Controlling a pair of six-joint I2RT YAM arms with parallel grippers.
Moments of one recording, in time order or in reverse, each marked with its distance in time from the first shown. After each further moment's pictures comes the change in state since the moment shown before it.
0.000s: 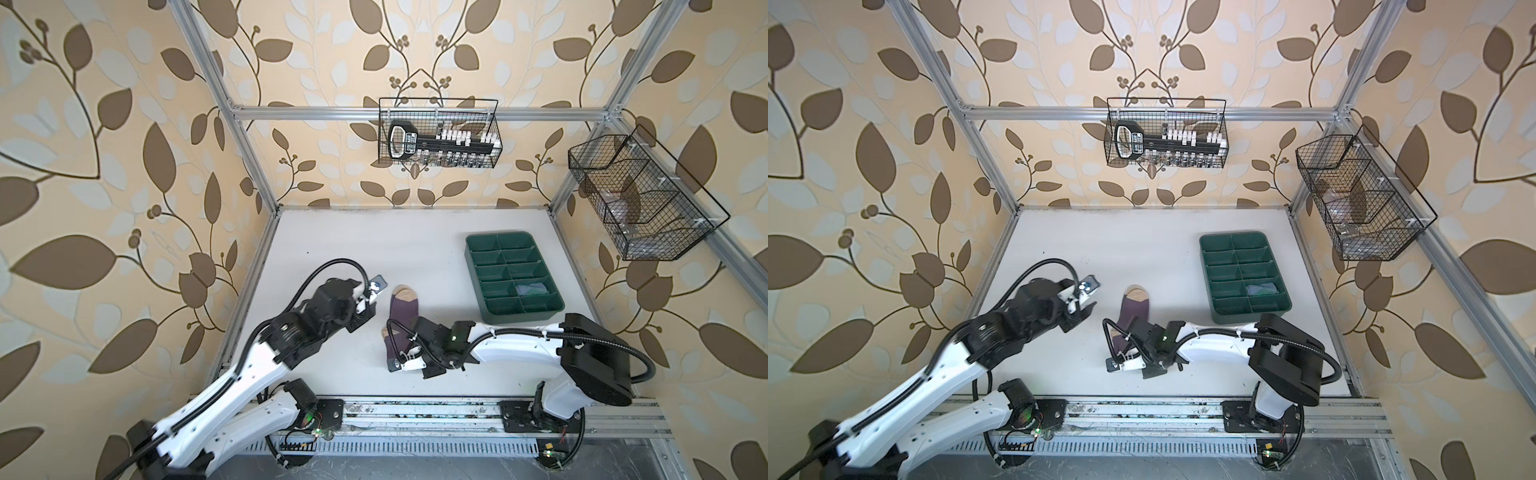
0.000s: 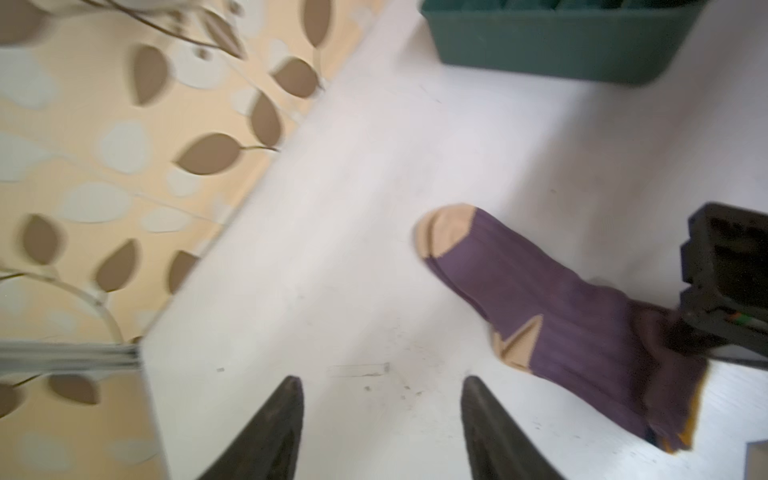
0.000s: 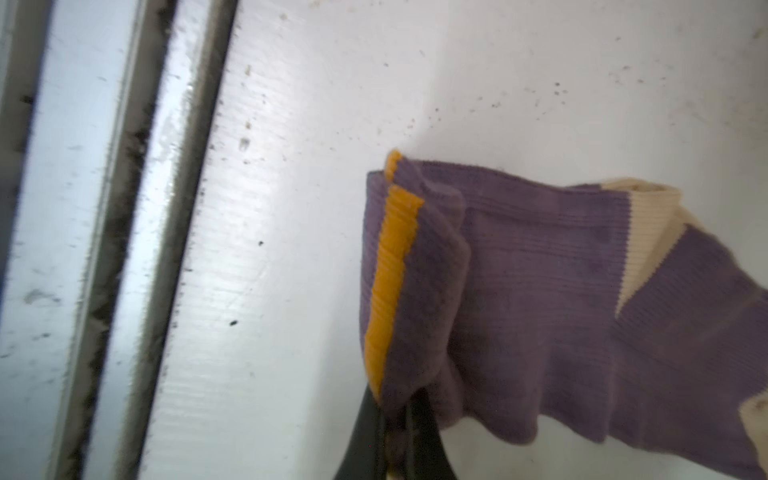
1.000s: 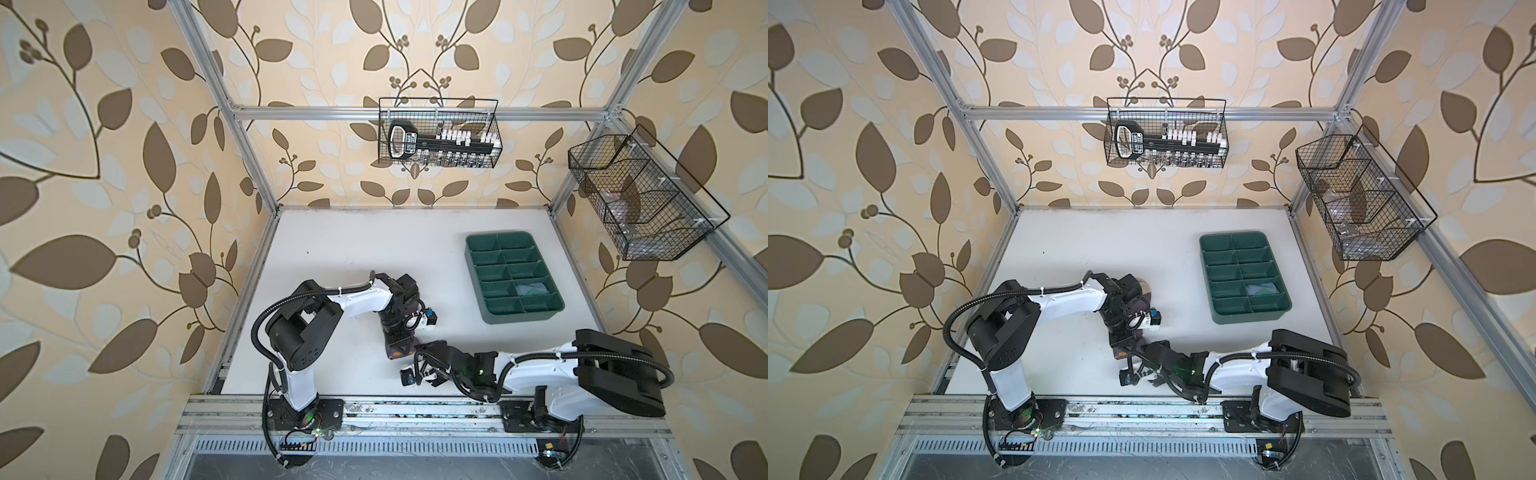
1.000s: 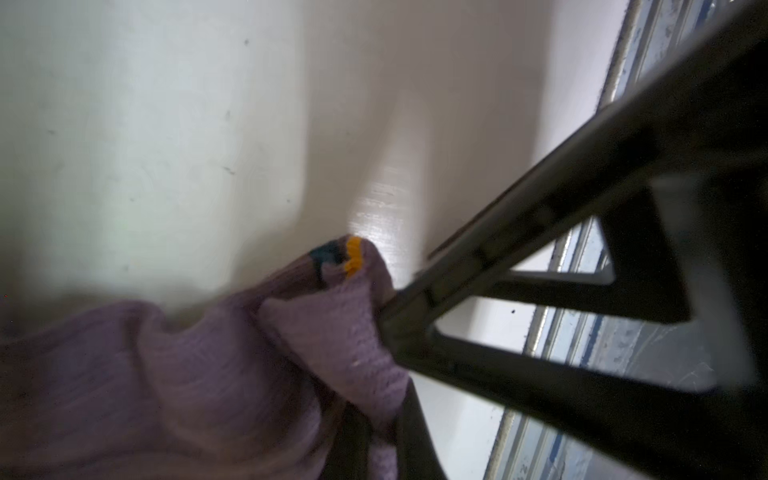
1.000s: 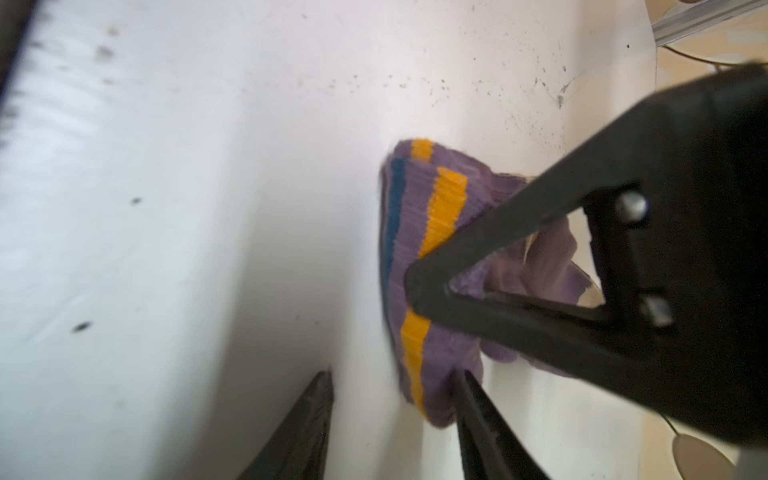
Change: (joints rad) left arm -0.040 1.128 0.279 -0.261 0.724 0.109; right arm 0.119 -0.159 -0.453 0.722 0.404 -0.099
